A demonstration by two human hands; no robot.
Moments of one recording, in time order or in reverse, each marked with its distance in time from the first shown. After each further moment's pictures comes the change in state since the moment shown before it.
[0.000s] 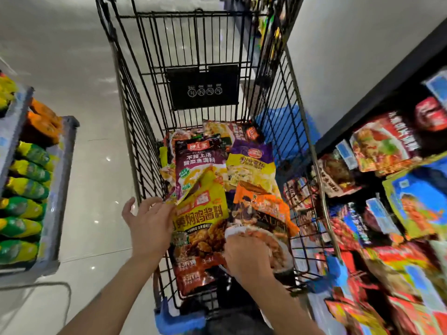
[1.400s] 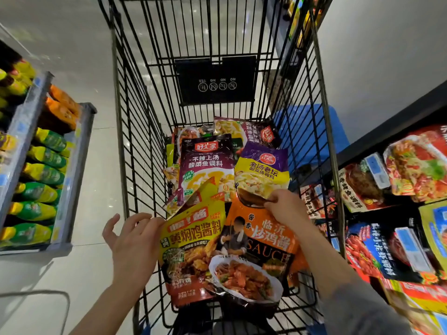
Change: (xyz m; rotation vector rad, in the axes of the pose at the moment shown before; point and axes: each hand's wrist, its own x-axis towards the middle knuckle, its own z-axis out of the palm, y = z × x) left_hand 0.001 0.004 0.007 0.149 0.044 -0.060; right_hand 0.123 0.136 -0.026 0.410 -0.171 0.391
